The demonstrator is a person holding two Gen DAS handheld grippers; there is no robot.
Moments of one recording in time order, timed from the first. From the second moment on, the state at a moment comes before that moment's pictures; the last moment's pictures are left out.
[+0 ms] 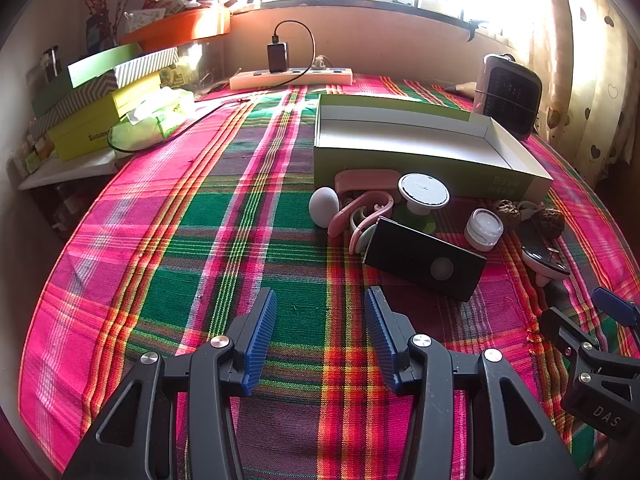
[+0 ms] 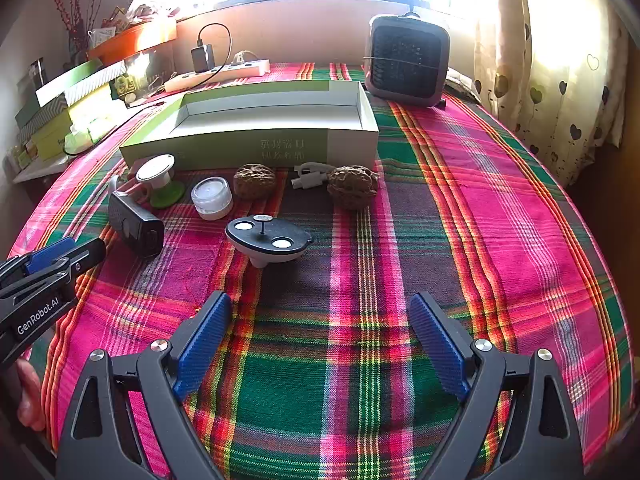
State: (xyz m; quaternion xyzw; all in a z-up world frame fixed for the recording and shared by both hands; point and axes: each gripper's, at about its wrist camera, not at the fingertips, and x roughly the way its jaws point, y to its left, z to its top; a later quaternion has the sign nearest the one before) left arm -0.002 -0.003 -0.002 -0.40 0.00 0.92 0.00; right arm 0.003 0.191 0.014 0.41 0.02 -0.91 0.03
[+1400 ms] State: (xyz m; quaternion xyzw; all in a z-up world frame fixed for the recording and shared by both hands) left arm -0.041 -0.009 0.006 -0.44 -0.13 0.87 0.17; right arm -0.032 0.177 0.017 0.44 0.06 -0.89 0.11
